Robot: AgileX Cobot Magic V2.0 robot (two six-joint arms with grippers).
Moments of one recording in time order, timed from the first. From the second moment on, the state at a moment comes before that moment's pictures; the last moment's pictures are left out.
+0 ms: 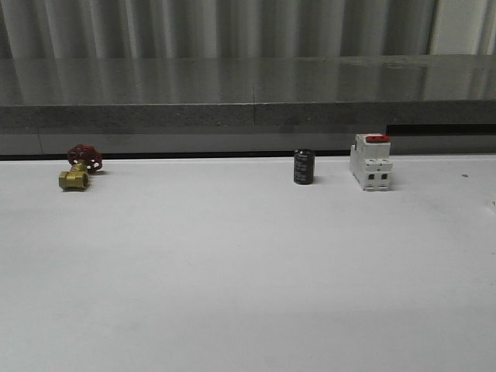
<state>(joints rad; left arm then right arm) 0.30 1.97 -1.23 -0.11 0.58 0.34 0.04 -0.01 0.03 -0.01 0.08 0.12</state>
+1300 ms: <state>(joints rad) -0.50 1.96 -1.34 0.13 0.69 -0.41 0.04 -0.01 0.03 -0.01 0.08 0.12</state>
